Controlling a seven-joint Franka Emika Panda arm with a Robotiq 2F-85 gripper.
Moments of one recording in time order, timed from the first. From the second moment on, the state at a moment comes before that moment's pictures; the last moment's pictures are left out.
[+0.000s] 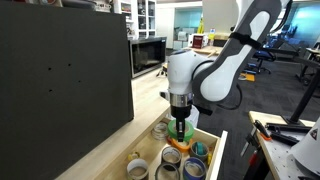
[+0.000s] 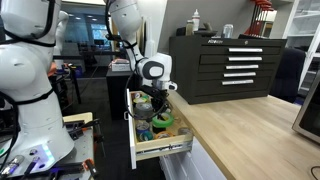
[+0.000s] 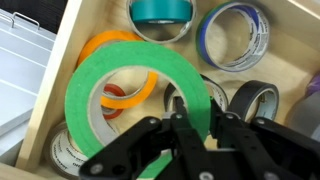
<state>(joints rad) 0.04 0.35 0.07 -2.37 -0.05 2.65 -0.08</state>
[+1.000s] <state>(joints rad) 0.03 0.24 -0.03 -2.18 -0.13 2.47 0.00</state>
